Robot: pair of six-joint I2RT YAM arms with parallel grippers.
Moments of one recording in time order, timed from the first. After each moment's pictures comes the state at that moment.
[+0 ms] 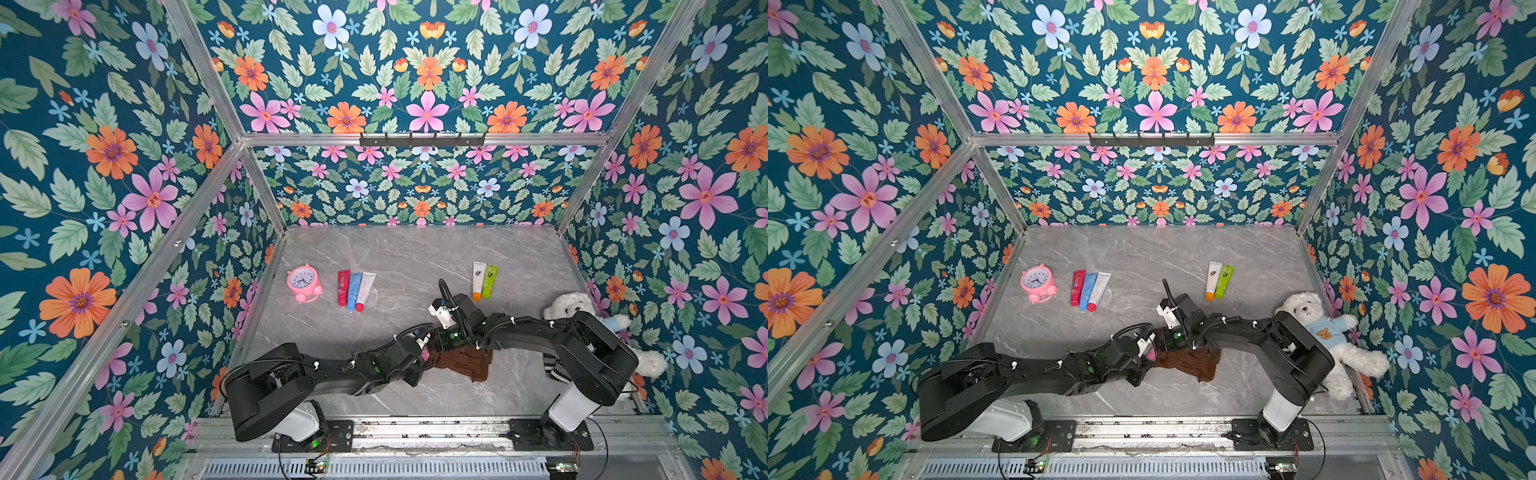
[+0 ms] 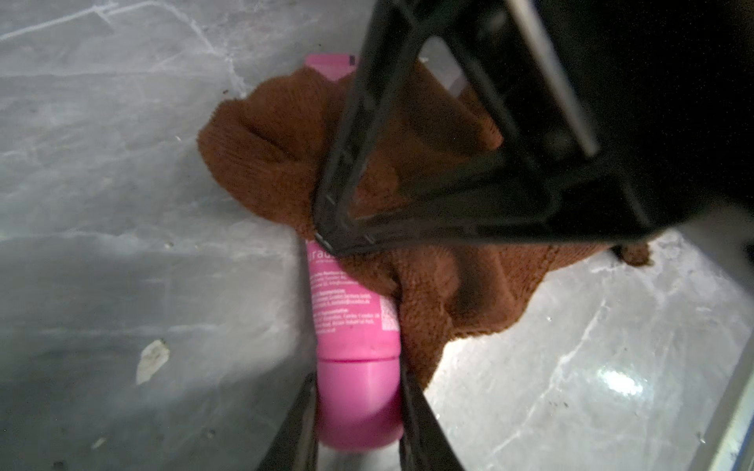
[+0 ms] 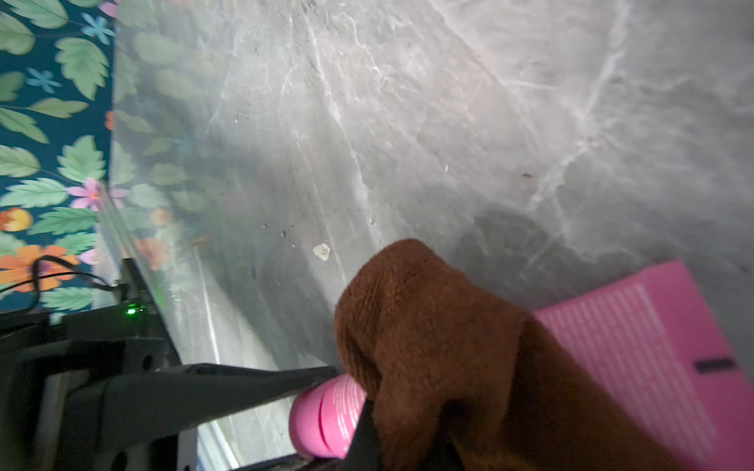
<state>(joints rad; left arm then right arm) -1.09 1.46 0.47 0.15 -0.07 -0.39 0.68 1.69 0.75 -0.04 -0.46 0.50</state>
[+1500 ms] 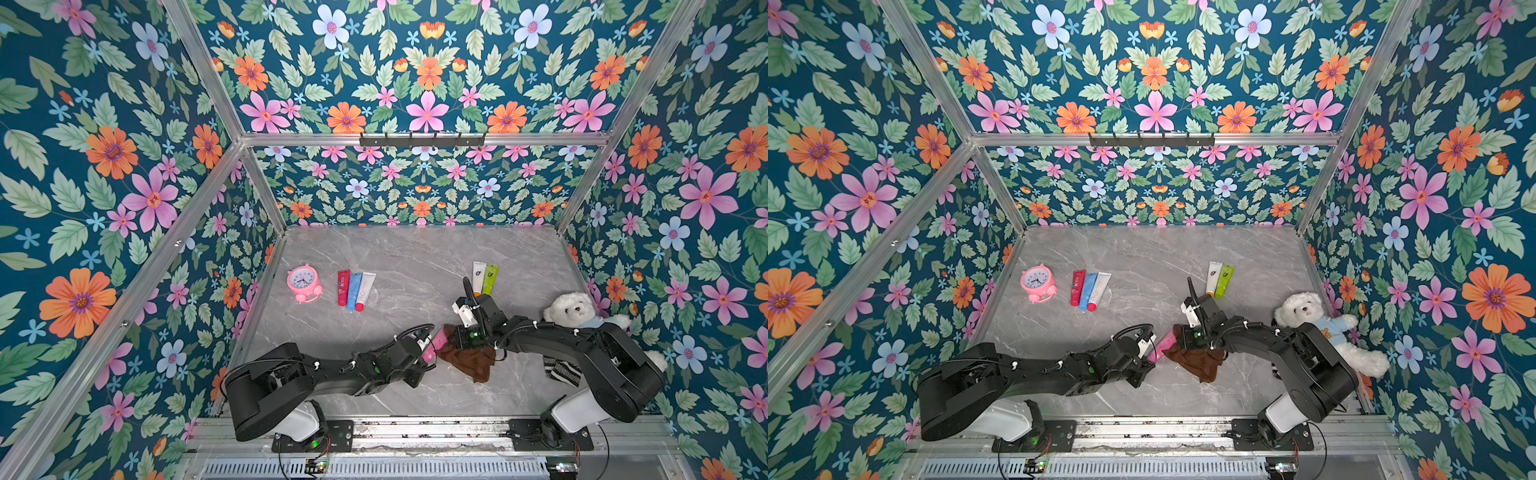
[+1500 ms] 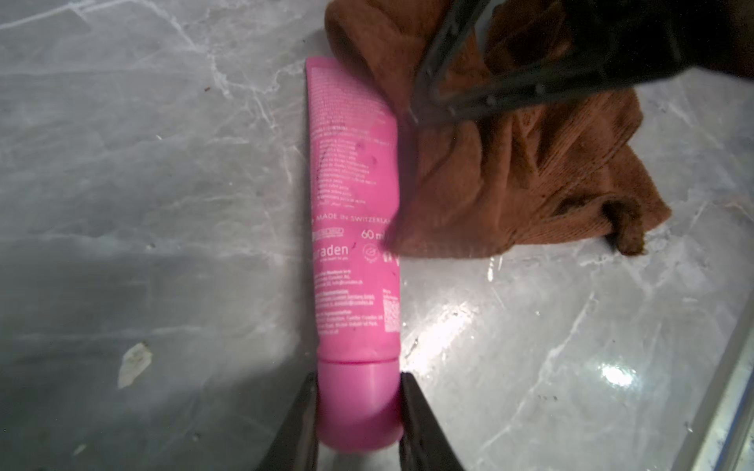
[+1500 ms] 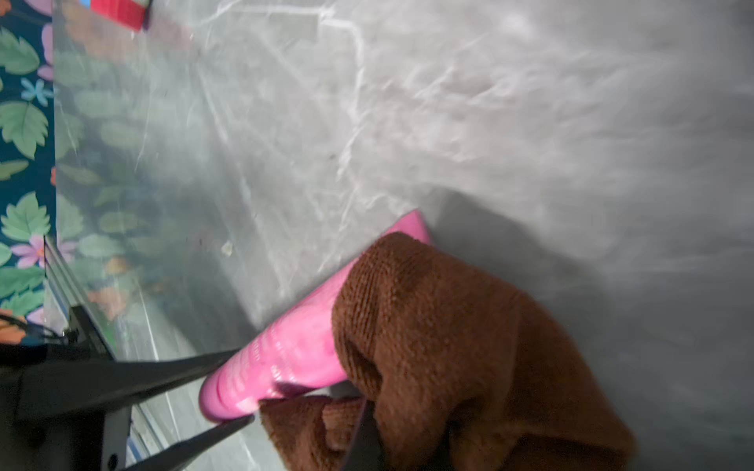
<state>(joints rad) -1.10 1.46 0.48 0.16 -0.06 -0.39 0.60 1.53 0.65 -0.11 -0.37 0.48</state>
